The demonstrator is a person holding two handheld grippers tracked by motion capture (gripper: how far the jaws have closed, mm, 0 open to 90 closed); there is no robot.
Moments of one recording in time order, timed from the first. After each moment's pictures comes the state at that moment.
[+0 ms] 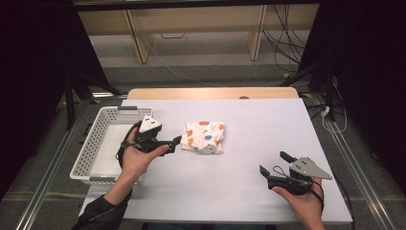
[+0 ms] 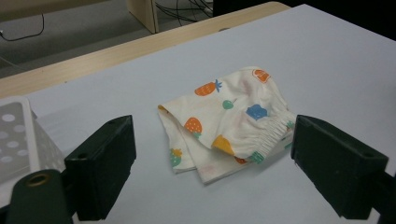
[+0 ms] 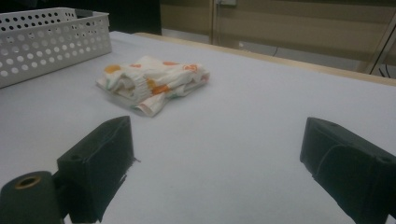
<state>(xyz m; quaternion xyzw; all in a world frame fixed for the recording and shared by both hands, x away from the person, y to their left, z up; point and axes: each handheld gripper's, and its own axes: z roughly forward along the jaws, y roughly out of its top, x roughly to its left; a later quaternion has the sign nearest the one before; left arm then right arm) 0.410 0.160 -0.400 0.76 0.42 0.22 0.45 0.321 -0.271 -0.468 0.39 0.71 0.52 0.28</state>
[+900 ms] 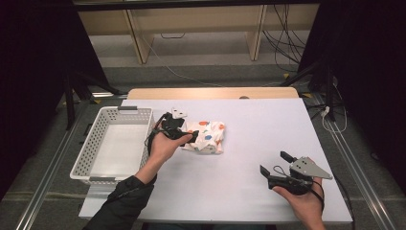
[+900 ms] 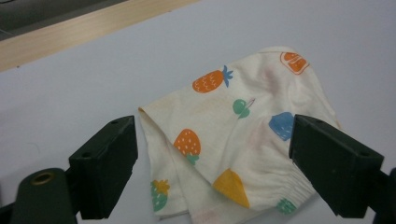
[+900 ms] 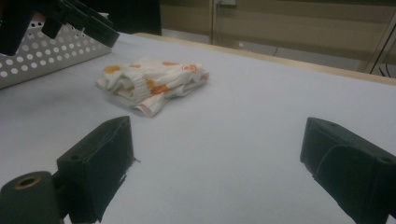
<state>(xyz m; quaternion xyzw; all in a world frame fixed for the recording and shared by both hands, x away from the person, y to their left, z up) 0.475 0.103 -0.436 0.79 0.44 0.20 0.37 0.322 -0.271 -0.468 0.39 0.71 0.52 0.28</state>
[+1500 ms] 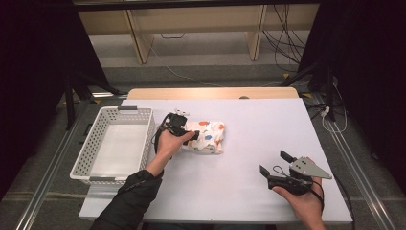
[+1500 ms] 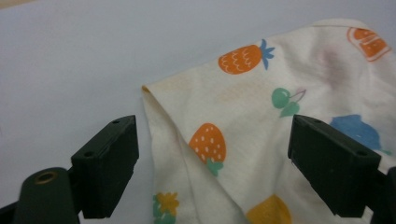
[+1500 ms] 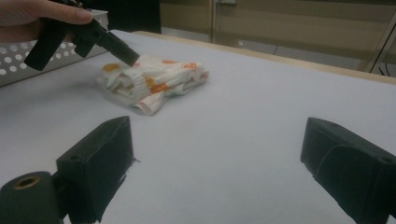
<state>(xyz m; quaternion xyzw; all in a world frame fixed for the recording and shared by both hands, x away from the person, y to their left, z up) 0.508 0.098 -0.471 0.78 0.50 0.18 0.33 0.321 -0.272 -0.468 0.39 0.71 0.51 0.28</state>
